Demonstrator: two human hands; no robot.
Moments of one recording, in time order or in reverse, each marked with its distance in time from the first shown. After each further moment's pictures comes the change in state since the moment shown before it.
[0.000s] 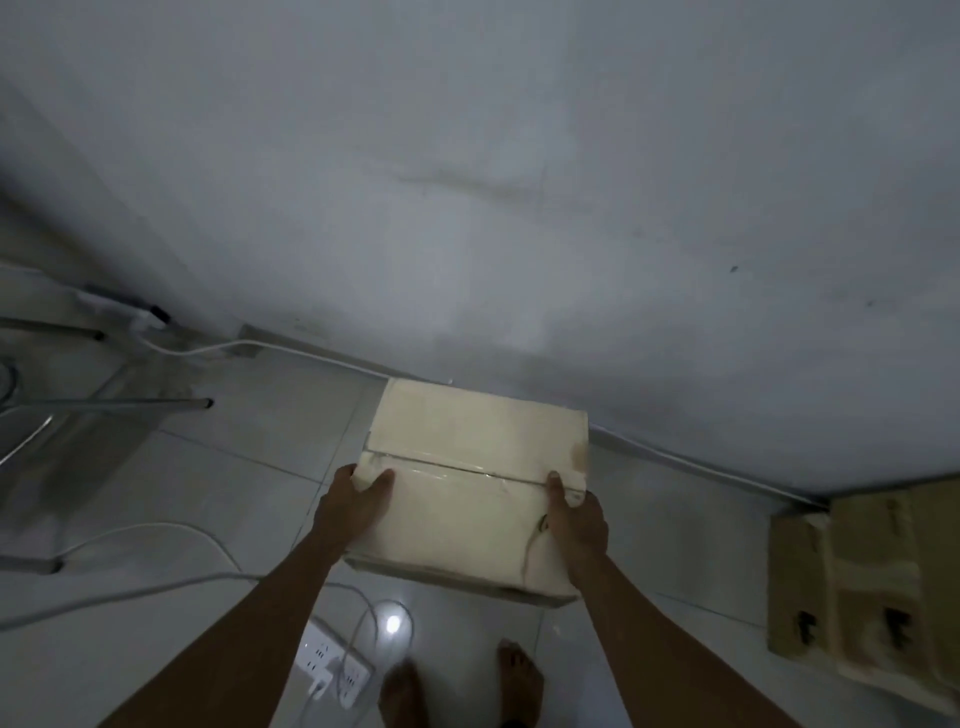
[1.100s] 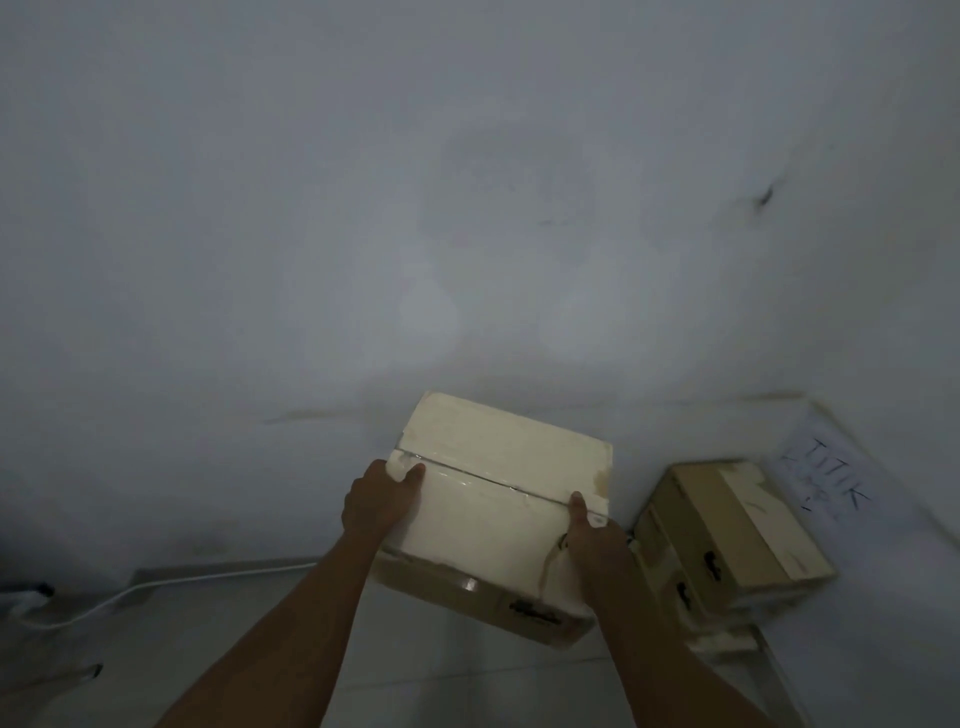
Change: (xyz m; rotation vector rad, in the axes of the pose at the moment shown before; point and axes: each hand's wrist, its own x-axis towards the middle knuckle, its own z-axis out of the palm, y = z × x) left_hand -0.323 0.240 -0.016 0.318 0.008 0.638; right_hand -0.210 -0.038 -0.328 0.405 0.401 -0.069
